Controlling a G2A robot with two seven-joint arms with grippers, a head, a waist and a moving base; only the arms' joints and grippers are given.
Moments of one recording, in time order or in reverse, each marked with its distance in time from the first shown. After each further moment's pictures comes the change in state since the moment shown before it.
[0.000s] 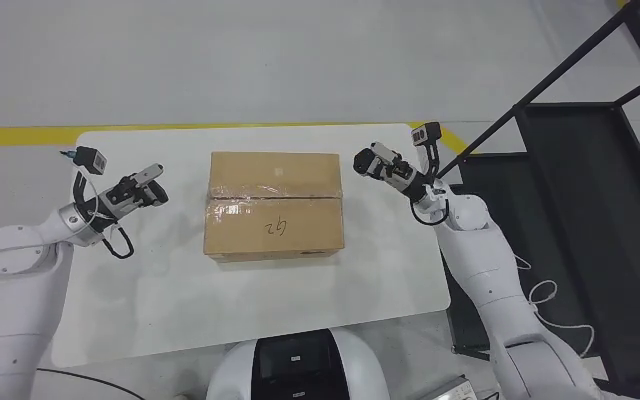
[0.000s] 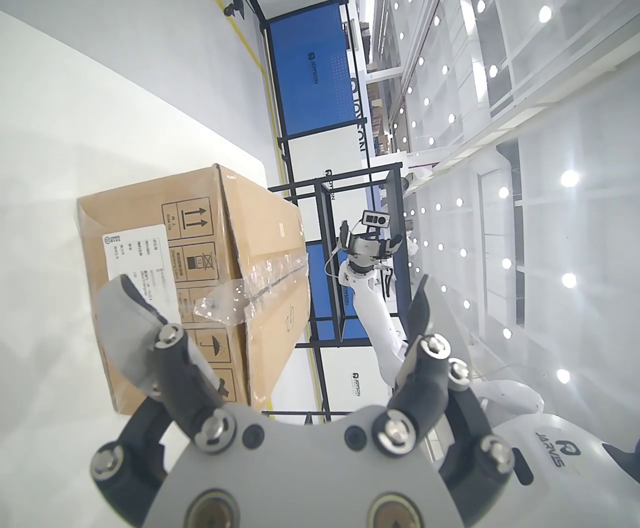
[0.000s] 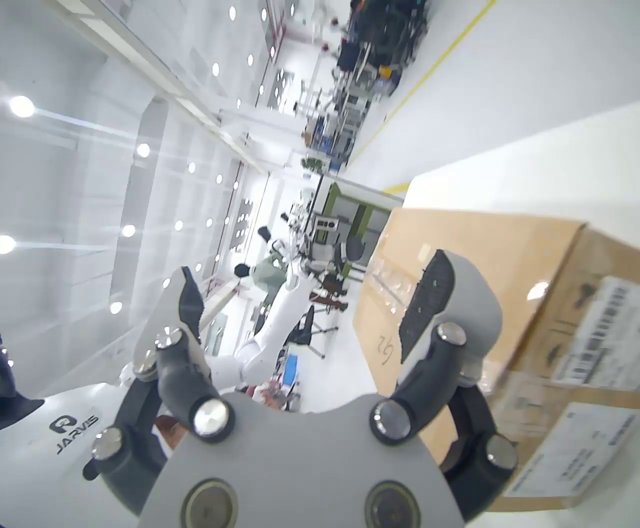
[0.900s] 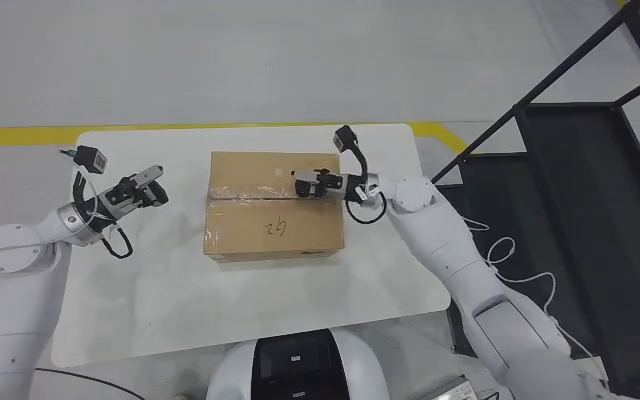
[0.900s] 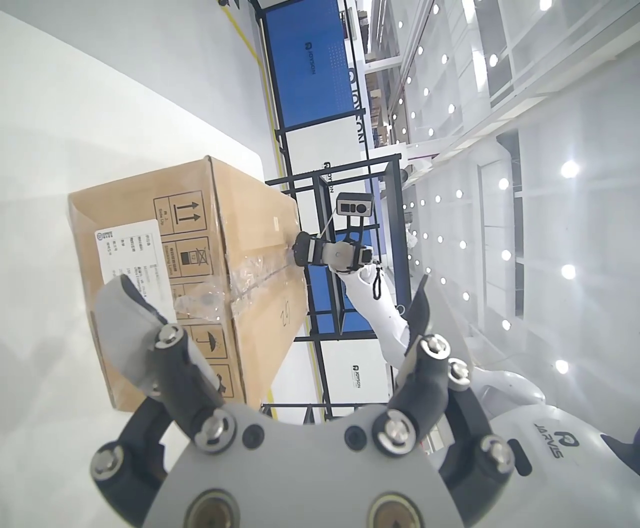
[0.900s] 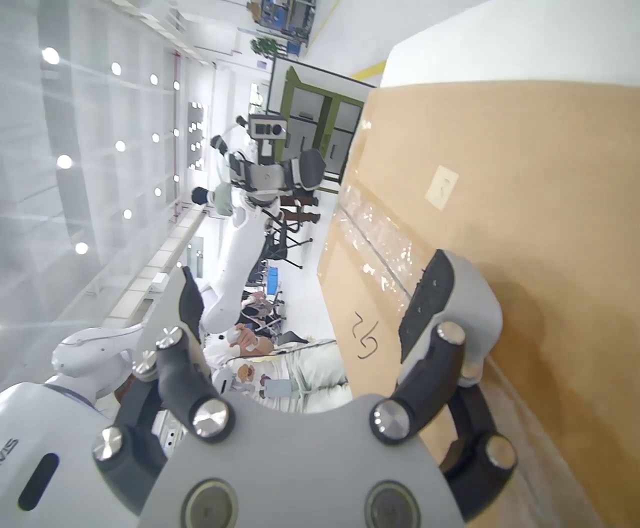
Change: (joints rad) left arm -0.005 0.005 -0.010 0.002 -0.006 -0.008 -0.032; right arm 0.257 -0.094 -0.332 0.209 -0.084 0.077 0.154
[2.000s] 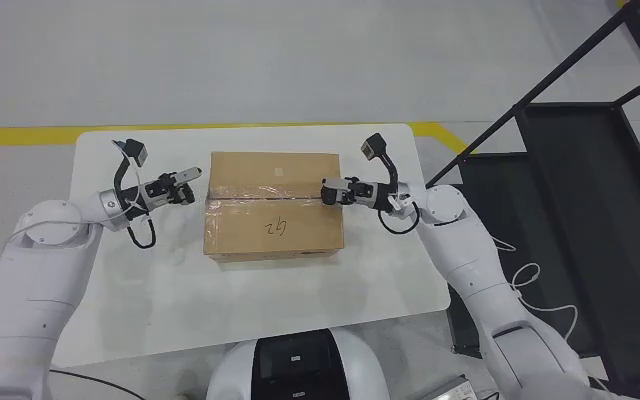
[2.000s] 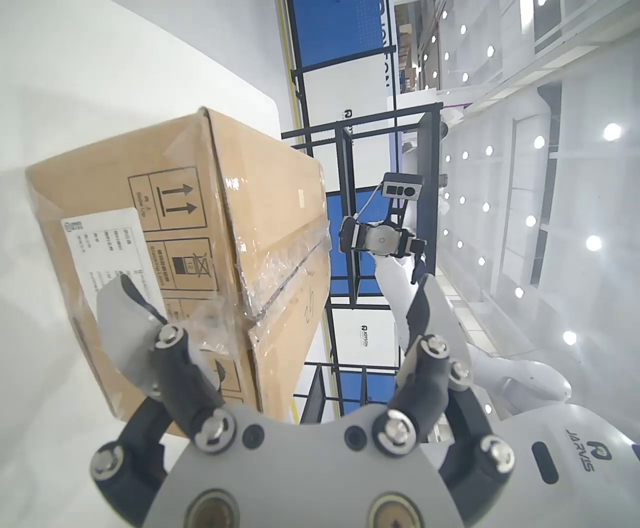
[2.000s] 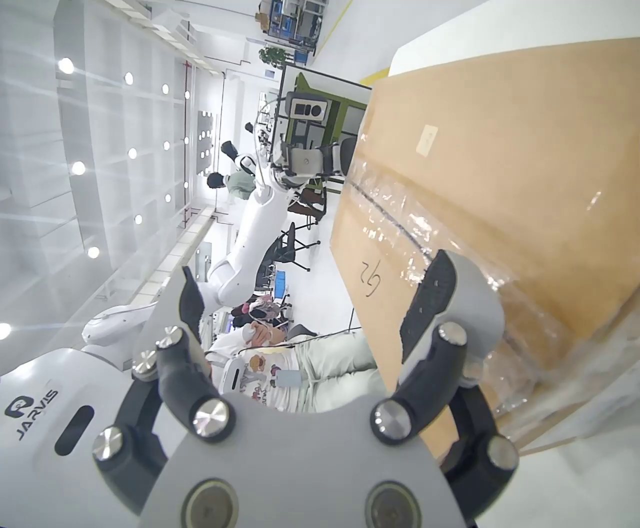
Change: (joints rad) left arm -0.185 -0.046 0.204 0.159 0.057 -0.020 -0.040; right arm -0.146 0.053 0.159 -0.157 -0.027 0.060 0.082
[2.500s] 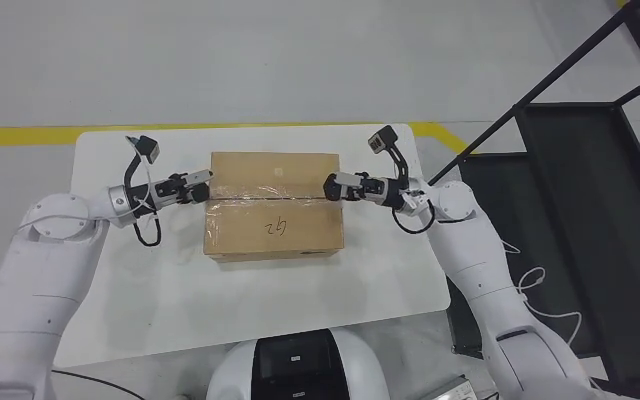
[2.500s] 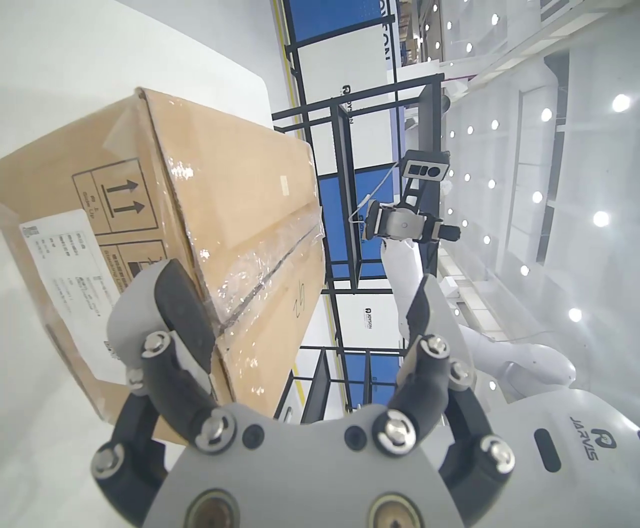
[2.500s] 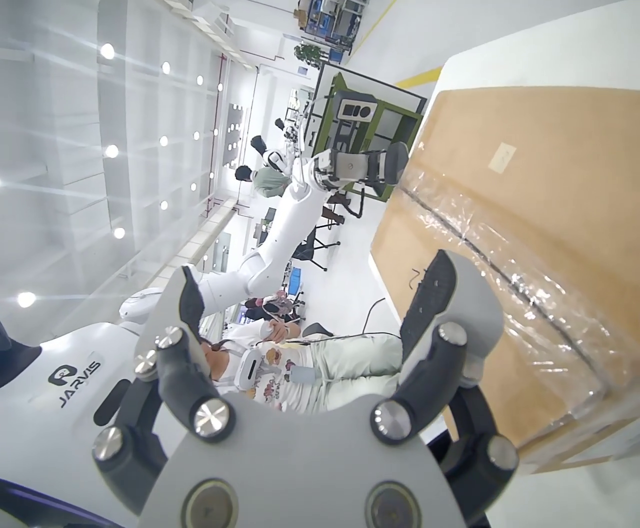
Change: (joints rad) left arm -0.032 -0.011 0.056 -0.024 0.017 0.010 -0.040; right arm -0.033 0.007 0.073 -0.096 0.069 0.017 0.105
